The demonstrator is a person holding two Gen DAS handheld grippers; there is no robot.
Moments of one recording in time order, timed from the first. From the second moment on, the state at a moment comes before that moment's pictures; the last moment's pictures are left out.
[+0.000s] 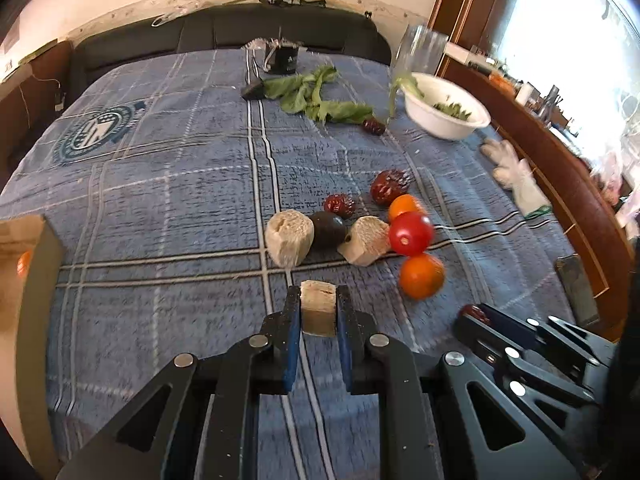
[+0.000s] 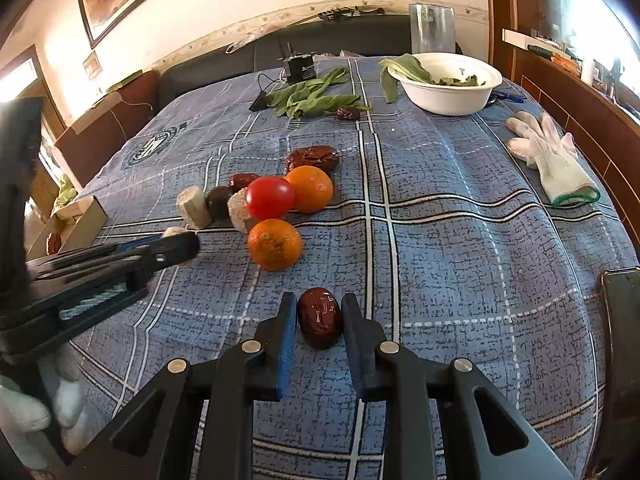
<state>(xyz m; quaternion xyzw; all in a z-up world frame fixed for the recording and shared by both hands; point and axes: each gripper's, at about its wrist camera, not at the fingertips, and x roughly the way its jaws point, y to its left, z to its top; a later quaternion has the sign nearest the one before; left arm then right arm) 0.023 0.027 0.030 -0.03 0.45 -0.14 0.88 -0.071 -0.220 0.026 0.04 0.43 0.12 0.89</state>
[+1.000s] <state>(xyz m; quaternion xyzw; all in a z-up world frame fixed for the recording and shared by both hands) -0.008 0.328 0.043 -0.15 0.48 0.07 0.86 -0.076 0.071 0.080 -0.02 0.44 0.36 0.82</state>
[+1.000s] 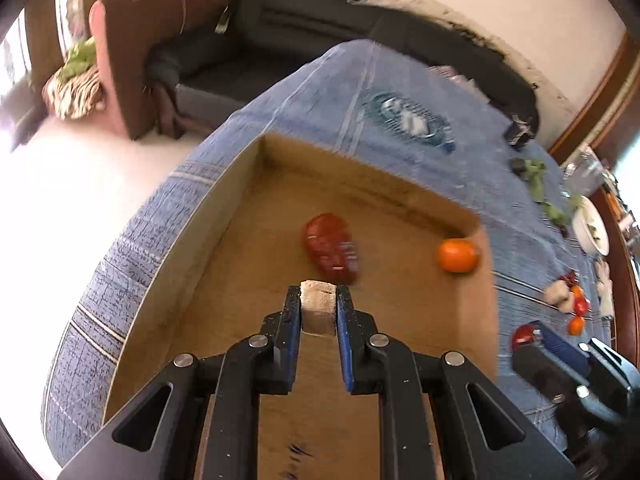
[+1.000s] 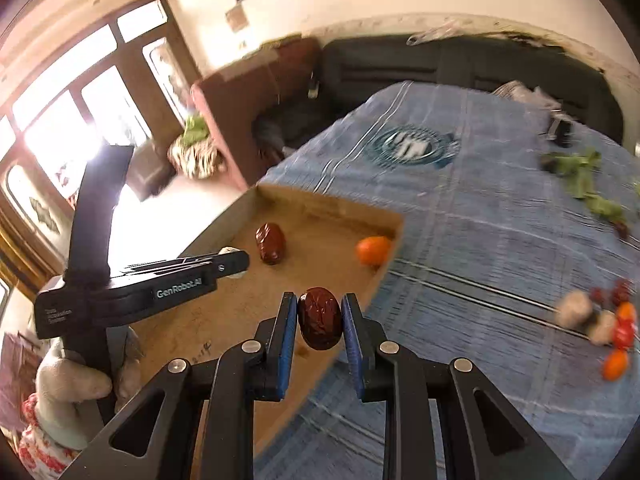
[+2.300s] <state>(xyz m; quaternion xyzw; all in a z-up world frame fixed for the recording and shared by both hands) -0.103 0.223 0.135 -0.19 0.34 -0.03 0.92 -0.119 -0.065 0.111 0.07 0.35 0.24 0.90</state>
